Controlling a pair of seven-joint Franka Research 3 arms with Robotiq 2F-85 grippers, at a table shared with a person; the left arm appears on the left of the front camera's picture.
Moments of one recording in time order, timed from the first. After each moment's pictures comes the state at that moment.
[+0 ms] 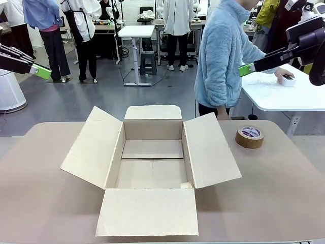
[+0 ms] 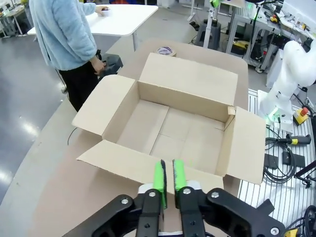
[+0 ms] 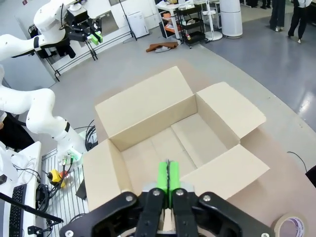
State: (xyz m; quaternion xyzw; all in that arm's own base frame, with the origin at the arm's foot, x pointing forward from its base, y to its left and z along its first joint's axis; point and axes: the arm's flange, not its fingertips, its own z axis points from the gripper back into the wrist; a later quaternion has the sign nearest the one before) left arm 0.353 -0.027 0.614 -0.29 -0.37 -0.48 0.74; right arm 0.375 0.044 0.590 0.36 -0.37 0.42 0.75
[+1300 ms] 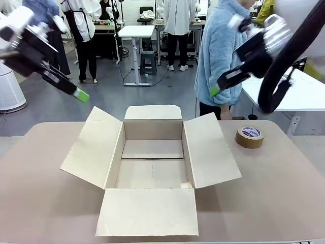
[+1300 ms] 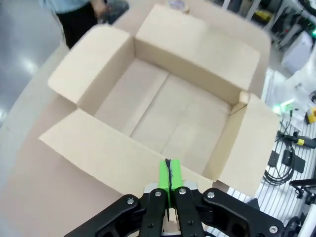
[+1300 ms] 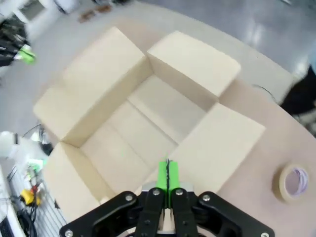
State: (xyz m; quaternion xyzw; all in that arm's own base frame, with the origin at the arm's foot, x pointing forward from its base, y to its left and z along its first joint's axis) left arm 0.353 -0.147 0.579 -0.21 -0.26 -0.44 0.84; right arm 0.373 0.158 0.560 0.18 -0.30 0.31 0.88
